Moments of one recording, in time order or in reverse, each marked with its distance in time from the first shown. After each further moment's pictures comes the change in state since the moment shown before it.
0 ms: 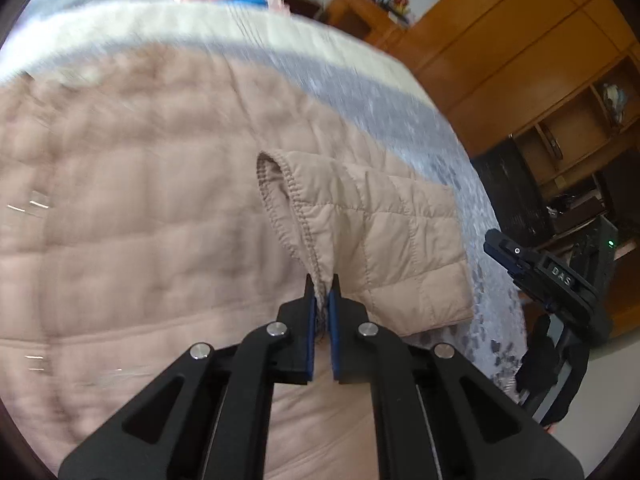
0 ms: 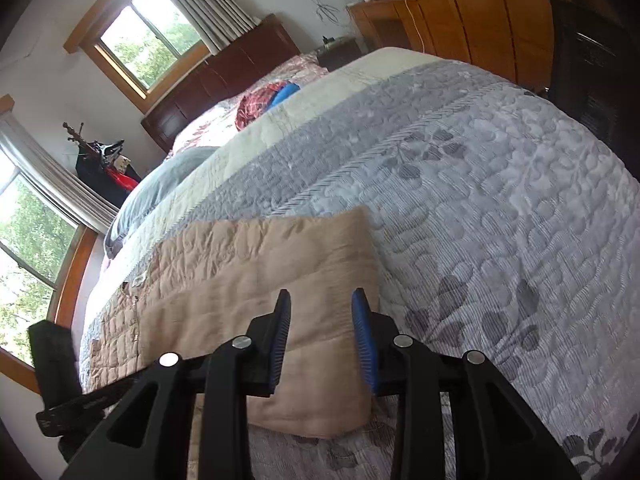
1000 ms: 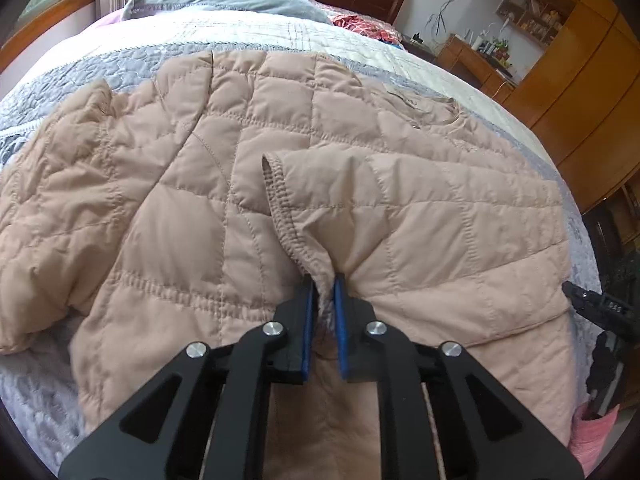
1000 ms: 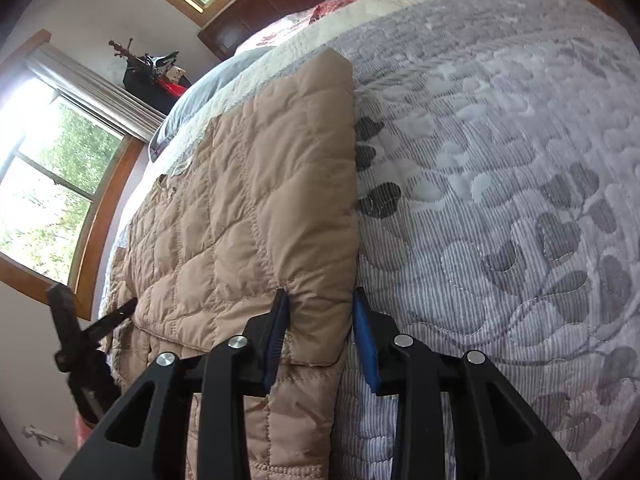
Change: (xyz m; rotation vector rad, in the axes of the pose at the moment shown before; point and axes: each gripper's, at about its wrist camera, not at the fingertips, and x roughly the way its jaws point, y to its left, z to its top) left arm -0.102 0.199 -0.046 -0.156 -0.145 0.323; right arm 0.105 0.077 -0.055 -0.157 0.301 0.186
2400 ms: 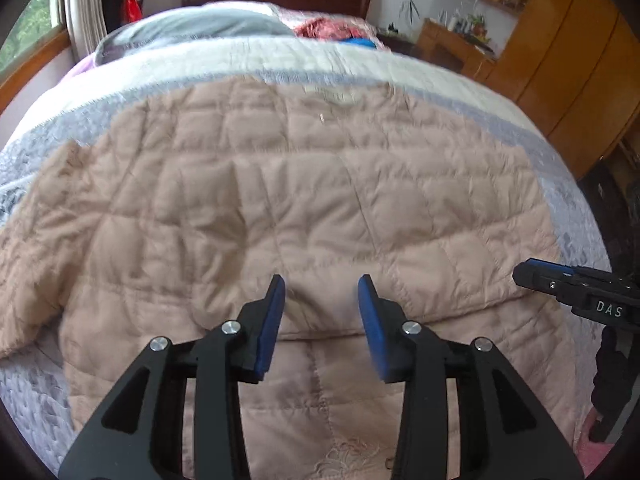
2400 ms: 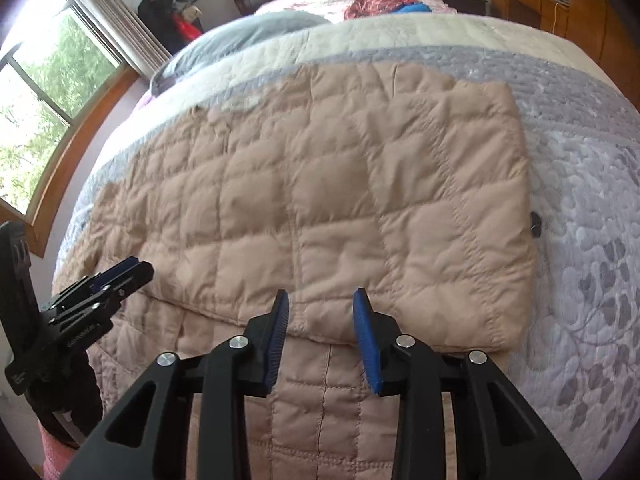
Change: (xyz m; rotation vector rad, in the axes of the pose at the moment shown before) left arm -0.021 -0.058 -0.016 0.134 0.008 0.059; right arm 0.031 0.138 -0.016 -0.225 0.096 -0.210
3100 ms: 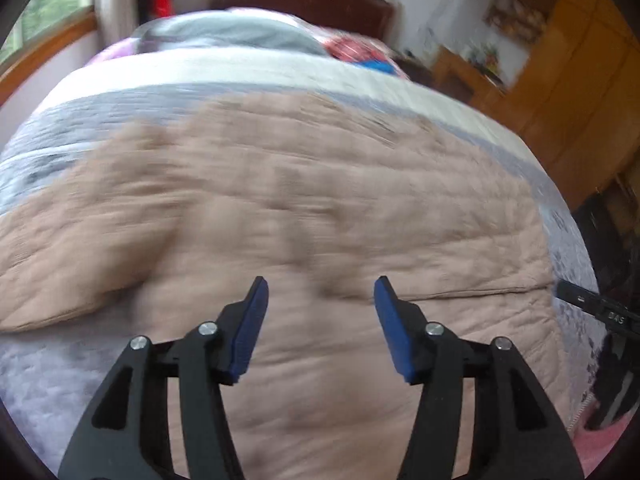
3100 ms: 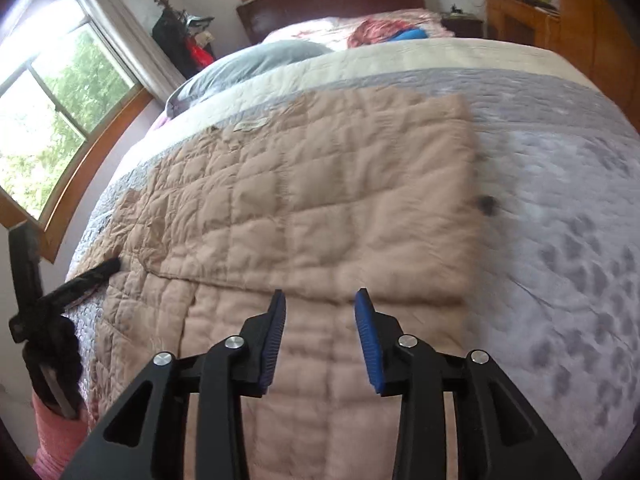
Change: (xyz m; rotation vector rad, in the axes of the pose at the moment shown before) left arm -0.067 0.082 -0.024 -0.121 -0.094 0.008; right arm -0.059 -0.024 -0.045 -0.002 -0.136 0.040
